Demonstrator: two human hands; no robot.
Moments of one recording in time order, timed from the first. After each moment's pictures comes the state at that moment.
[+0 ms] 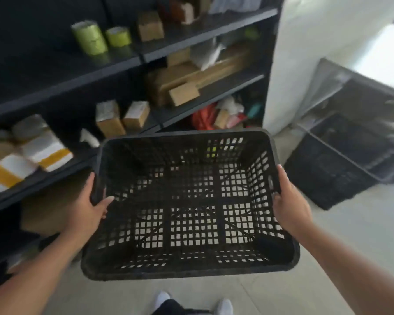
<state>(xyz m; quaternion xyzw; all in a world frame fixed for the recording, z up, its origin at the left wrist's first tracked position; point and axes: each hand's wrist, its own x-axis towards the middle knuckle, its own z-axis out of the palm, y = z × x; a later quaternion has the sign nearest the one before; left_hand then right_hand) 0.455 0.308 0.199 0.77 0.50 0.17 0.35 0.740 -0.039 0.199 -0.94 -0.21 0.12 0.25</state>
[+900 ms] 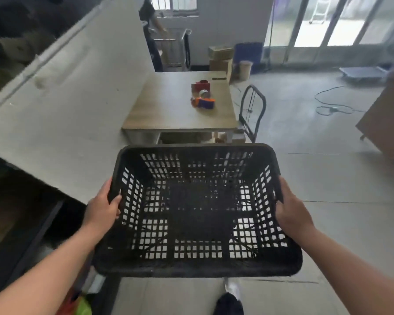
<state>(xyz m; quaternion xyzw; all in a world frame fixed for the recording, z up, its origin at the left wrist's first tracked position) 1.291 0.108 0.220 0.93 0.03 0.02 0.37 1.162 -0.341 0.208 -0.93 0.19 -0.09 0.31</state>
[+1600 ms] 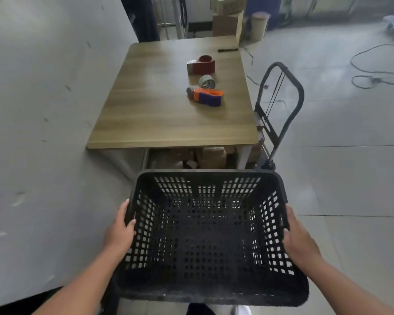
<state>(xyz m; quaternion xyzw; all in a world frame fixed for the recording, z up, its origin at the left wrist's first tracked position) 1.642 -0.009 0.041 0.93 0.14 -0.10 0.32 1.493 -0.452 0.025 -0.92 0.26 0.10 0.29</state>
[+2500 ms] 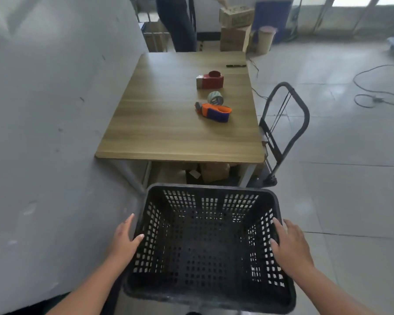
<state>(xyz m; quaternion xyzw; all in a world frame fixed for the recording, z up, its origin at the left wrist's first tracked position) 1.654 0.005 0.056 0.93 0.12 -0.18 0.30 1.539 -0.432 0.071 -0.95 0.23 0.13 0.15</state>
